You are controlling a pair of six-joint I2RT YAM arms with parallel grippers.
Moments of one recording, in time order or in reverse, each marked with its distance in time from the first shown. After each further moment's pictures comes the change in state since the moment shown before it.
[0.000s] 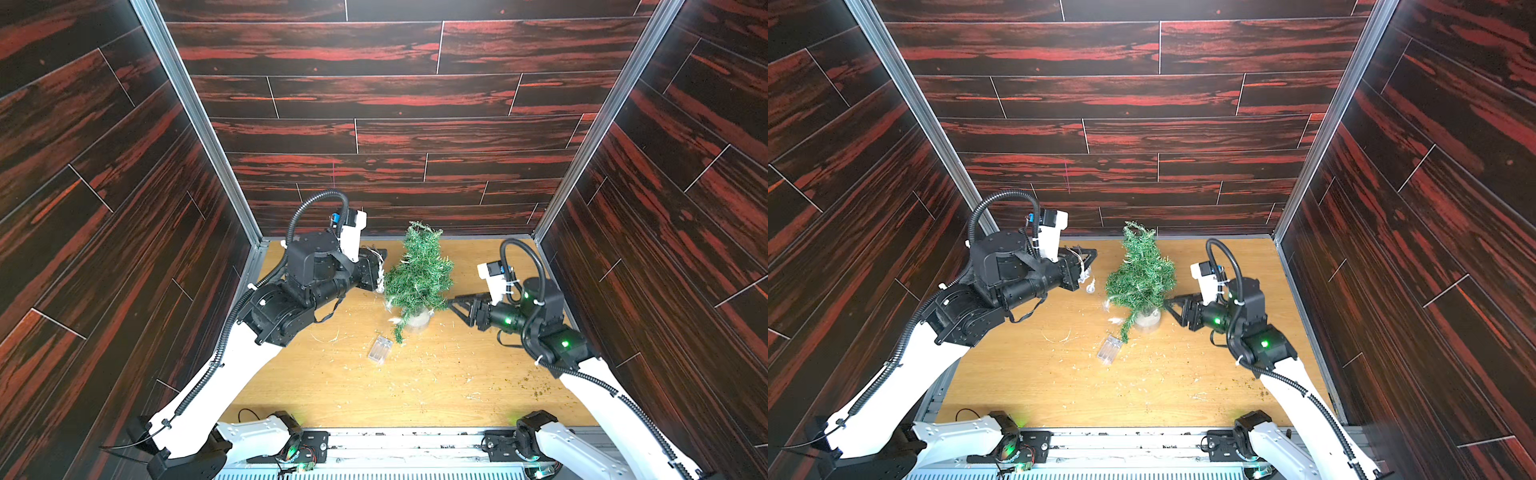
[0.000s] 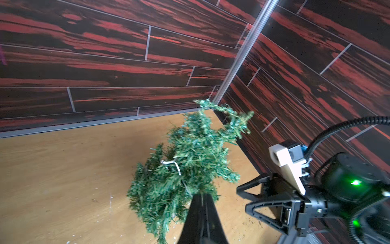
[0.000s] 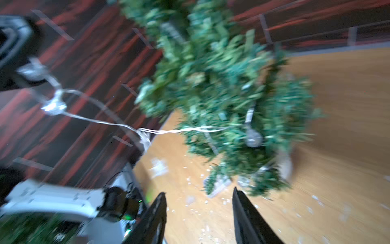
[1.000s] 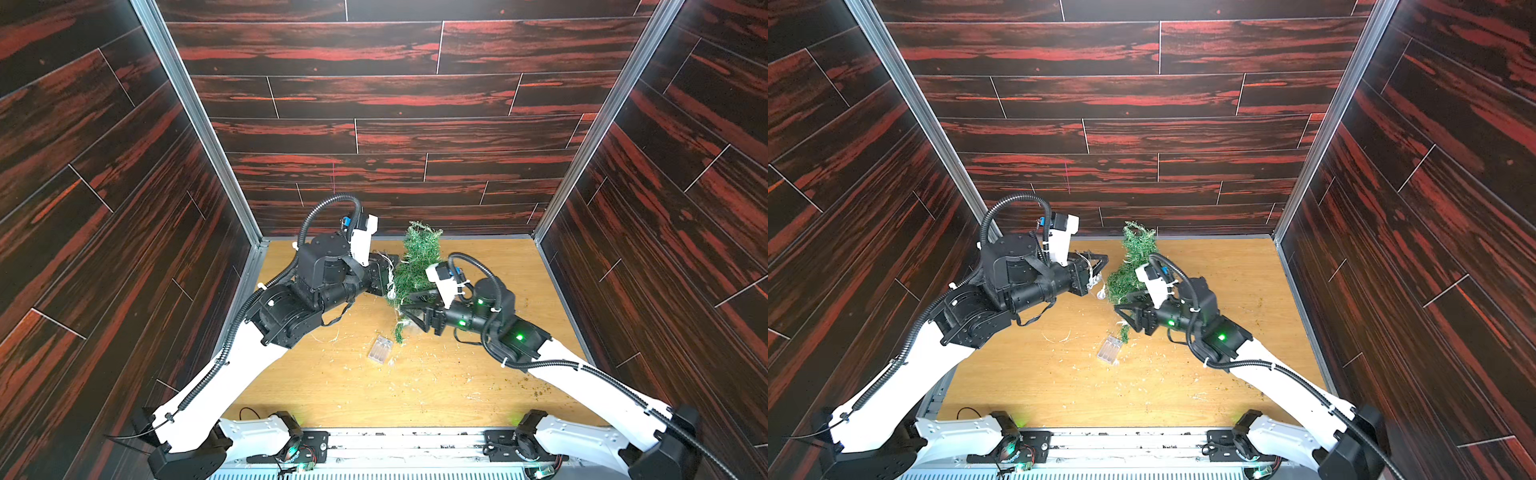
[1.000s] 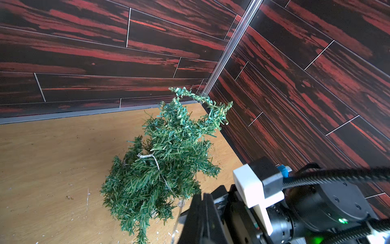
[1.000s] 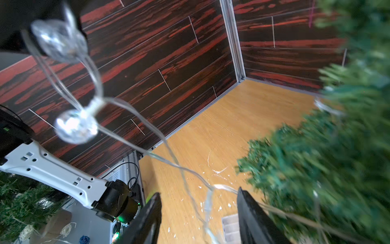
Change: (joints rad) left arm -0.058 0.021 0.010 0.001 0.000 -0.058; right arm 0.399 0.251 0.121 0.251 0.259 -0.143
